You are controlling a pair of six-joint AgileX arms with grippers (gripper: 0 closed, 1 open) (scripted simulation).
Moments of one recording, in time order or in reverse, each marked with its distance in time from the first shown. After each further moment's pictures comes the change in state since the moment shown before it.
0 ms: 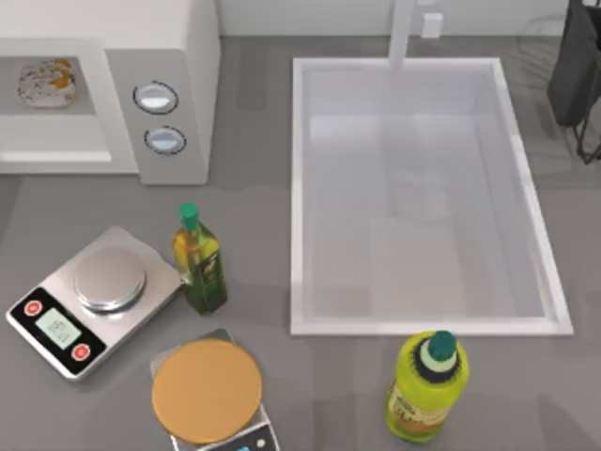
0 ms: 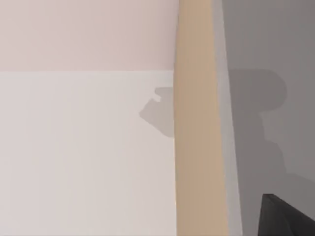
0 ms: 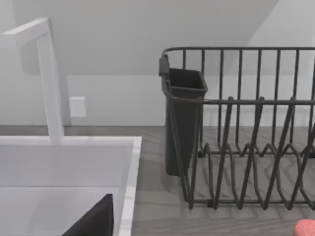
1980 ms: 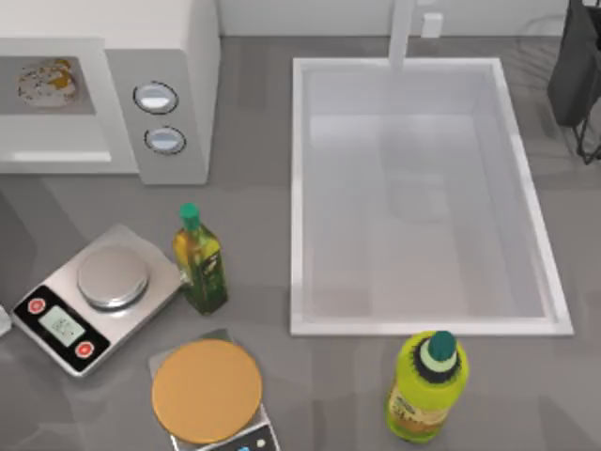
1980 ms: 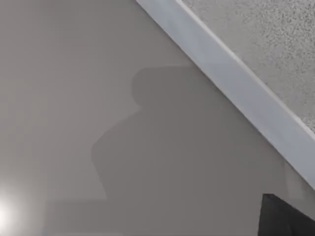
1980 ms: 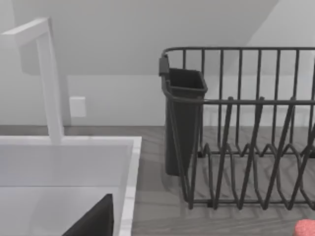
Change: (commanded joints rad) left arm -0.471 -0.617 -0.674 0.302 -0.254 -0.473; right arm 0.000 0.000 0.000 0.000 0.000 0.000
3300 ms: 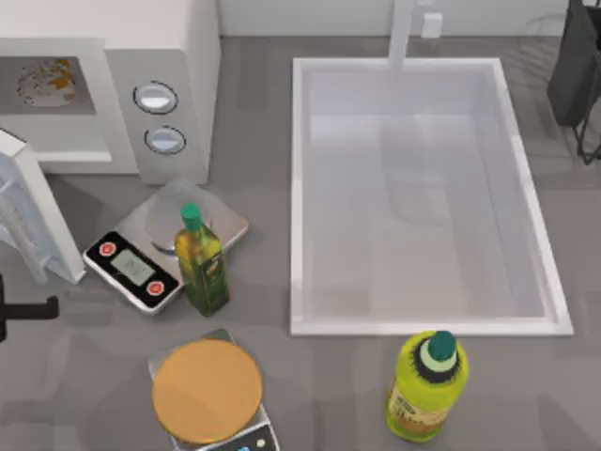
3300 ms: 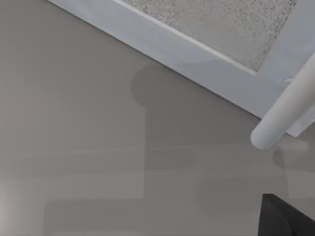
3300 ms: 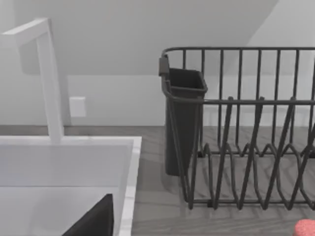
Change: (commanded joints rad) left arm -0.506 -0.203 -0.126 0.019 -0.343 -0.395; right arm 0.000 0.000 0.000 0.000 0.000 0.000
